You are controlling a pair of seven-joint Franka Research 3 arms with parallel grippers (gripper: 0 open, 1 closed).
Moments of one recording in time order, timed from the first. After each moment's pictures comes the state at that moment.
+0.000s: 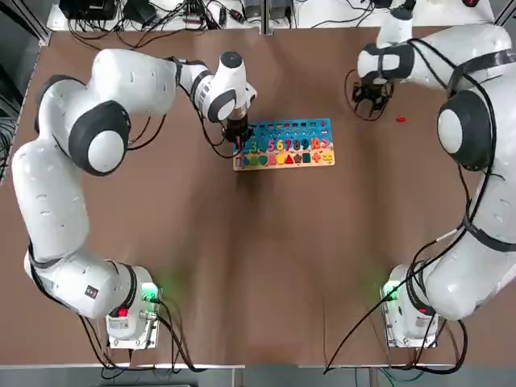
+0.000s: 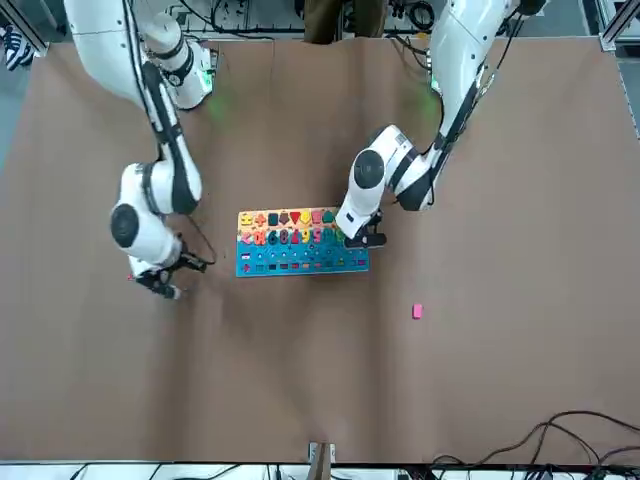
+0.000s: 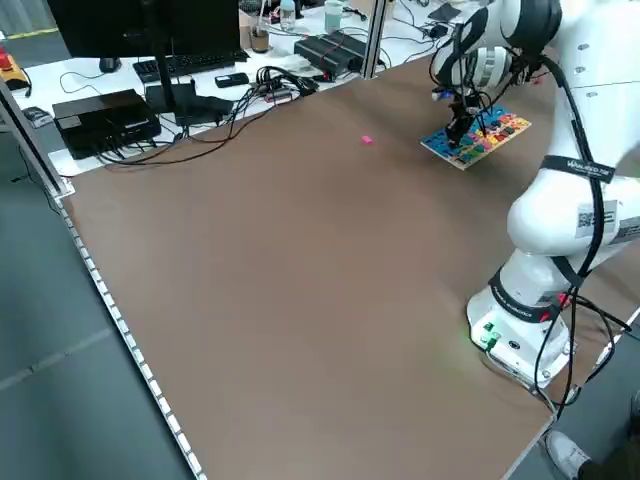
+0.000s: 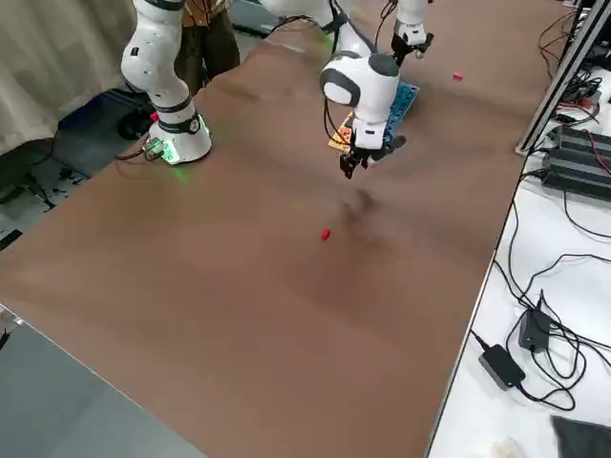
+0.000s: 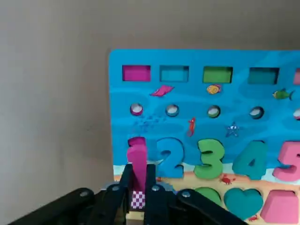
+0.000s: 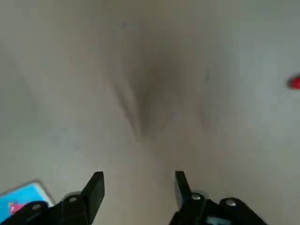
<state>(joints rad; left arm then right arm) -0.41 0.59 -0.32 -1.88 0.17 2.35 -0.87 0.45 0.45 -0.32 -2.00 0.24 2.32 0.38</state>
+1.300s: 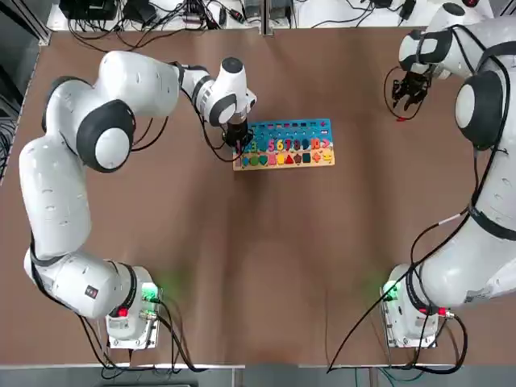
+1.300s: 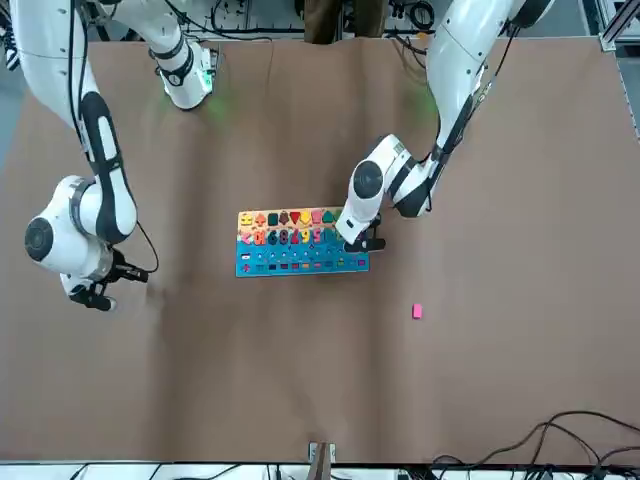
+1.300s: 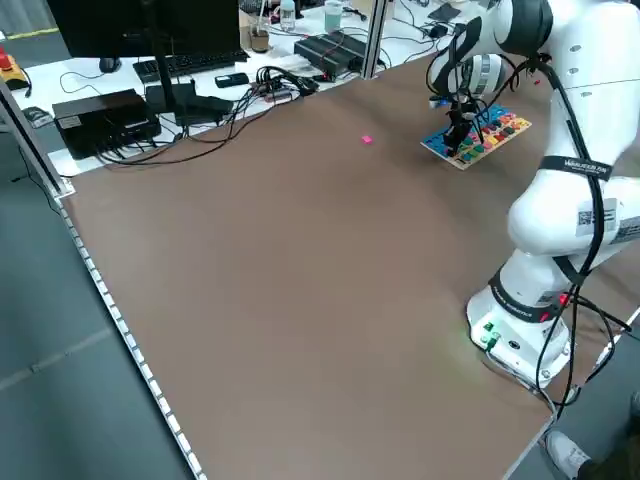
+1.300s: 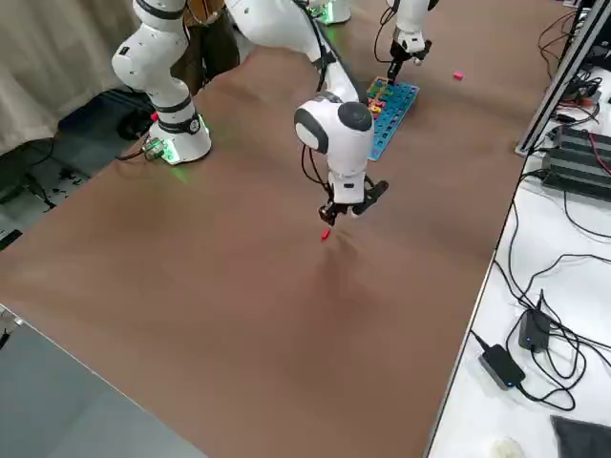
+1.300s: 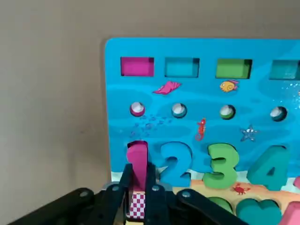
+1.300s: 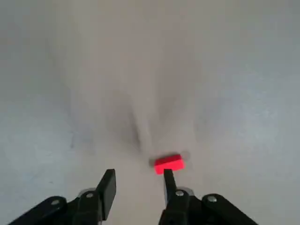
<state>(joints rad) -0.41 0.63 -0.32 -1.87 0.17 2.35 -0.87 0.17 0.51 -0.33 -1.94 0.24 2.32 -0.09</state>
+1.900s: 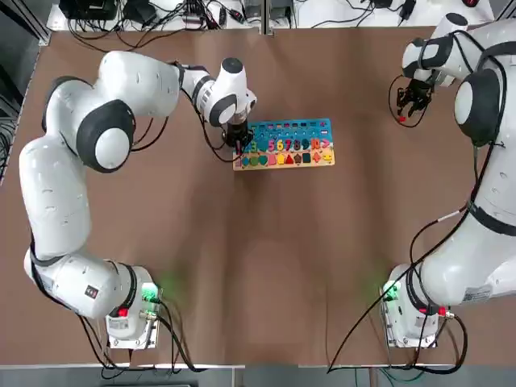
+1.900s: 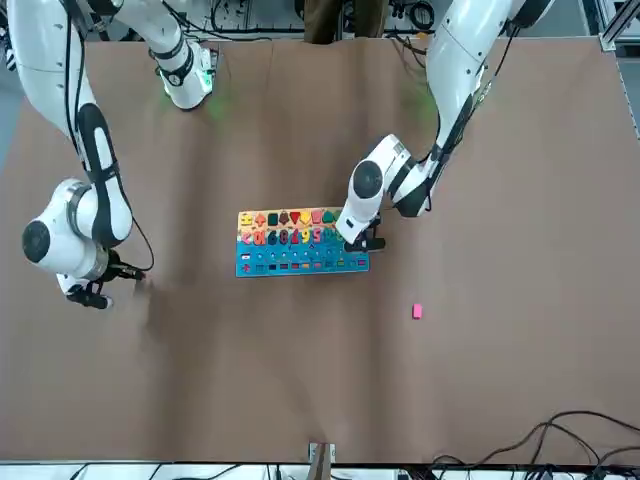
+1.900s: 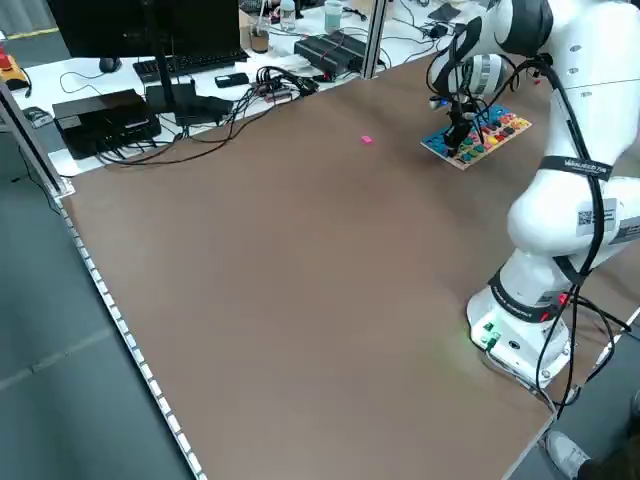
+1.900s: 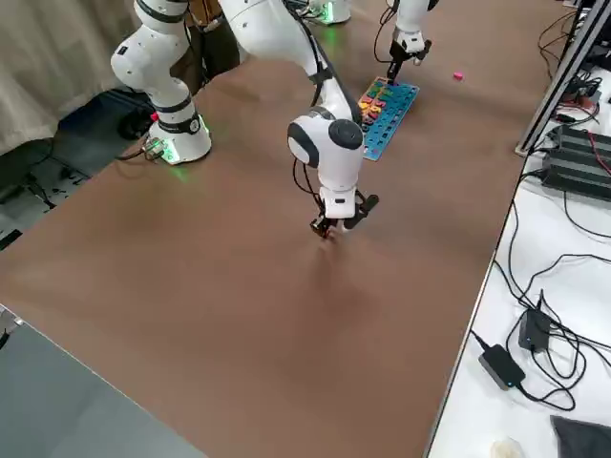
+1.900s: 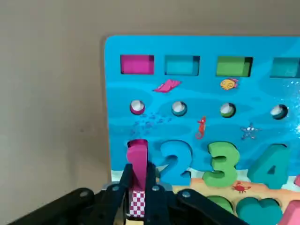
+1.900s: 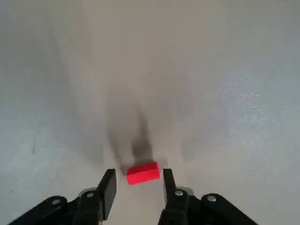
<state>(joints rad) -0.41 0.63 -0.32 -1.87 0.17 2.34 -0.87 0.14 0.55 -0.33 -1.95 0.24 2.36 -0.12</state>
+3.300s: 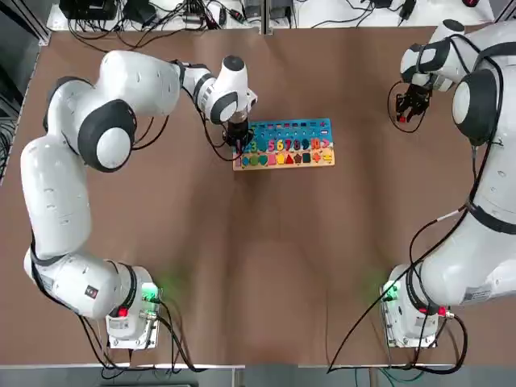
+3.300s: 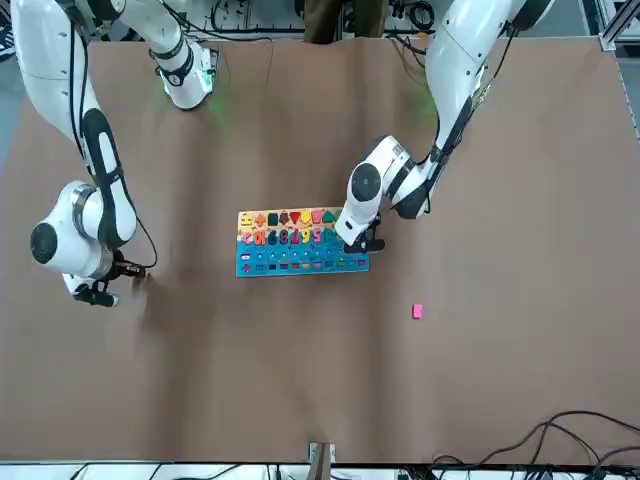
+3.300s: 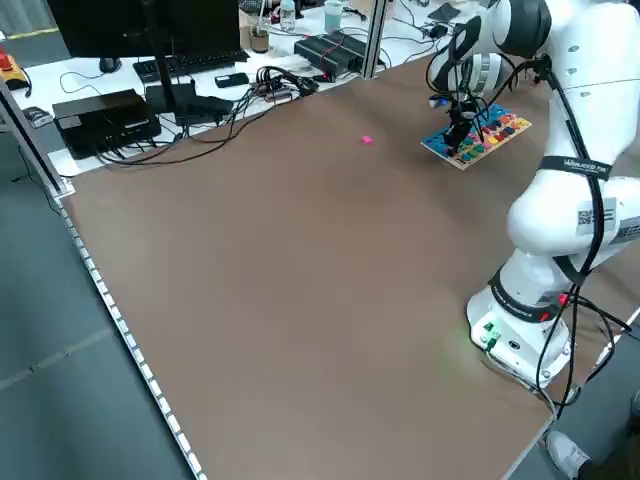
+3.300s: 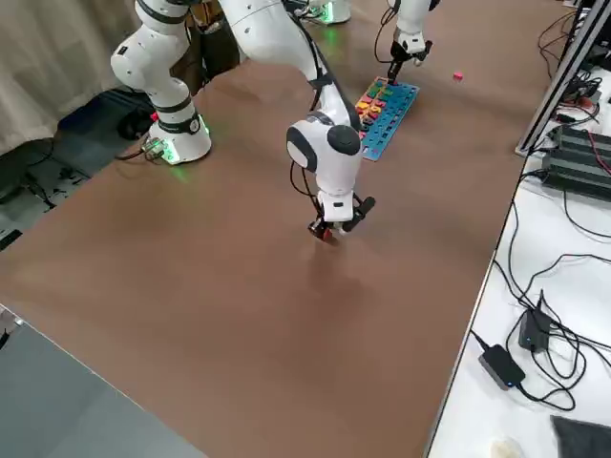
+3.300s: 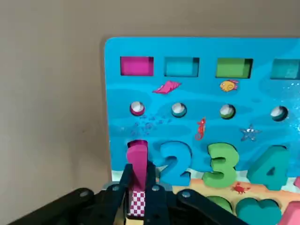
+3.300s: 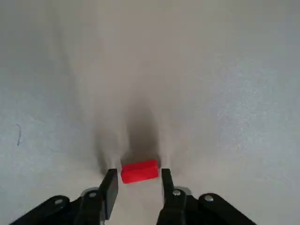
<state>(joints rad) -0.41 0.64 -0.32 -1.84 0.17 2.32 -0.87 0.14 0.56 -0.32 -1.97 0.24 2.36 -0.17</state>
